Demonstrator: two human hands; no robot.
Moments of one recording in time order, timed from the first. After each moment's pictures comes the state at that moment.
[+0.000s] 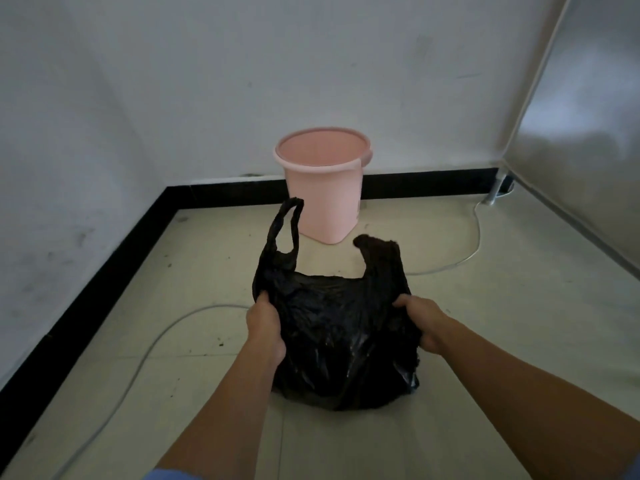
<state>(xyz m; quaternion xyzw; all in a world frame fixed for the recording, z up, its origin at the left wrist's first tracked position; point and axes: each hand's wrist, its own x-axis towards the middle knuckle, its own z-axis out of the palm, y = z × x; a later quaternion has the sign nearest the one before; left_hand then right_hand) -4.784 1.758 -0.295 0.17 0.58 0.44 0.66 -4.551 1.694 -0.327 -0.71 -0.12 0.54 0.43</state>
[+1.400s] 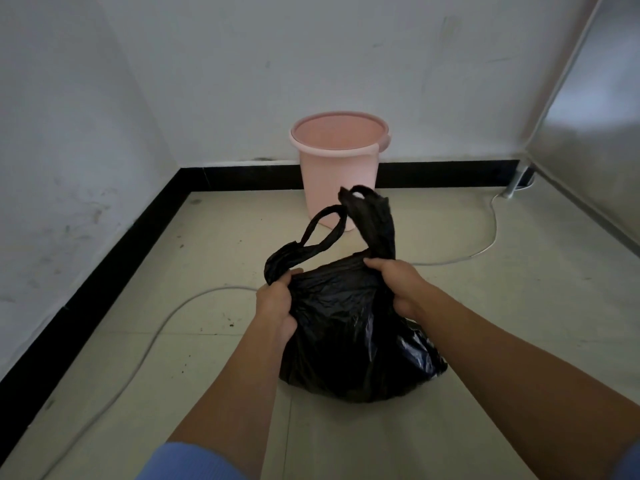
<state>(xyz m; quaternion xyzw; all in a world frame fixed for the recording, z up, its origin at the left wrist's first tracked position) -4.793 1.773 -0.304 0.19 0.55 0.42 0.69 -4.603 1.736 -0.295 -0.63 -0.16 0.58 0.49</state>
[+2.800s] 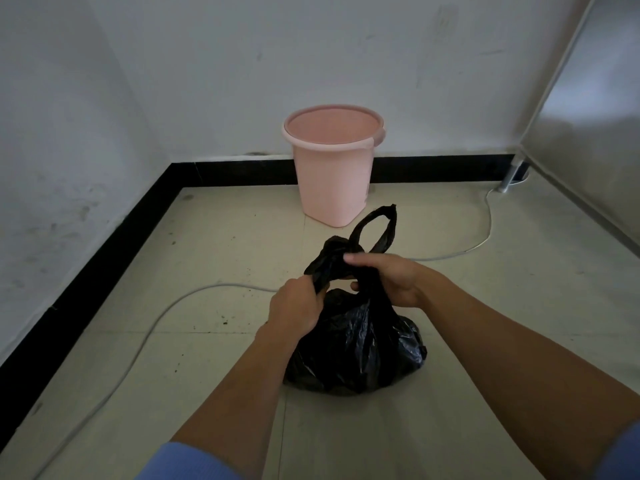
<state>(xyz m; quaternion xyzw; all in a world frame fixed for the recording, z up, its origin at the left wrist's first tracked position) -4.774 1.757 -0.309 0.77 0.58 0.14 0.23 -4.591 1.731 -0.275 -0.54 -0.31 0.70 0.36</state>
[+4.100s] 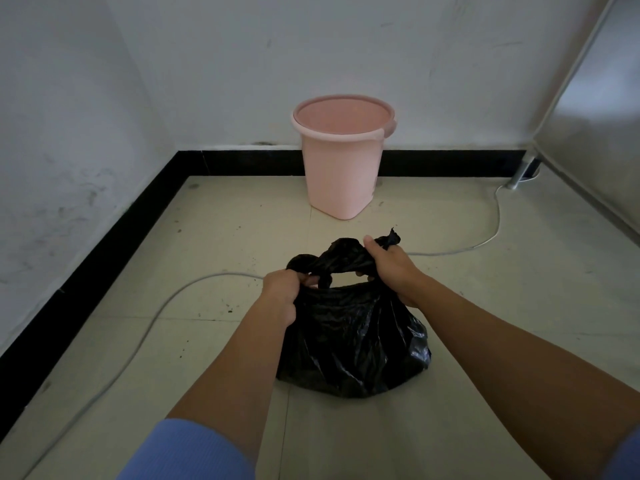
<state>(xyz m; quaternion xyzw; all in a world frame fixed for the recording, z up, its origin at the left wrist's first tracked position) -4.790 1.774 -0.303 0.24 0.60 0.29 0.71 -4.607 1.734 -0.296 -0.68 -0.37 0.47 0.42</state>
